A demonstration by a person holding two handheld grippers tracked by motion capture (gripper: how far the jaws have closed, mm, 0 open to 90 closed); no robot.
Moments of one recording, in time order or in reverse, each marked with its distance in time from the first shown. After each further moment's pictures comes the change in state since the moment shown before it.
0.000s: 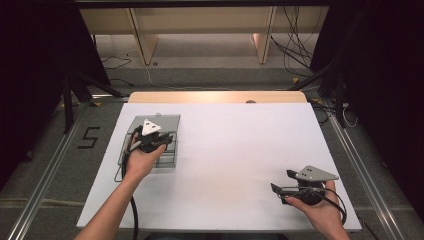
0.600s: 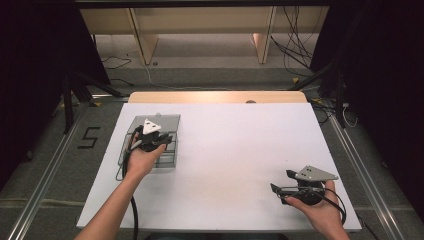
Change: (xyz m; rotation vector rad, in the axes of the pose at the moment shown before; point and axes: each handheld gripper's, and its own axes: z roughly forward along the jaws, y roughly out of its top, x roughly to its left) left arm 0.005 -0.003 0.008 0.025 0.015 -0.010; right arm 0.000 0.000 0.001 0.002 0.001 0.002
